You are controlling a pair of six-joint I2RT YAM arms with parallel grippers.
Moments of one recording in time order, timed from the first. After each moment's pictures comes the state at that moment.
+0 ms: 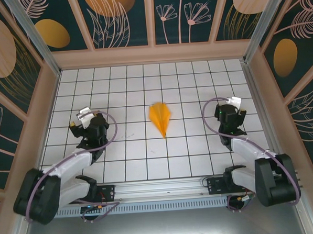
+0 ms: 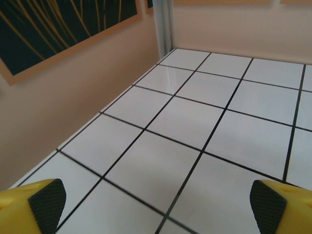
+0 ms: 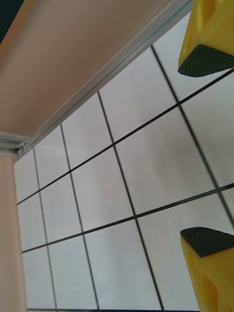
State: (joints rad) left arm -0.37 1.18 0.34 0.41 -0.91 -0.25; right arm 0.12 1.15 0.35 0.36 0.48 0.14
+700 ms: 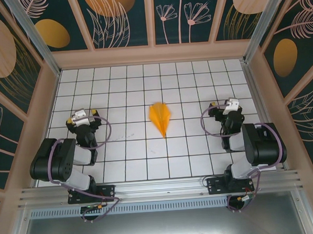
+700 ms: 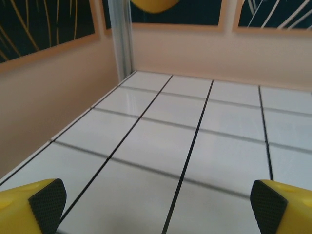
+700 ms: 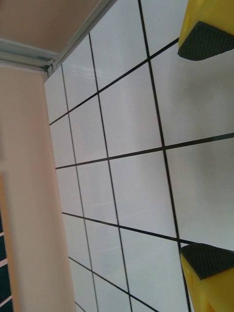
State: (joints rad) left arm -0.06 1.54 0.18 1.24 -0.41 -0.08; right arm -0.01 1.54 0.21 1.11 0.06 0.10
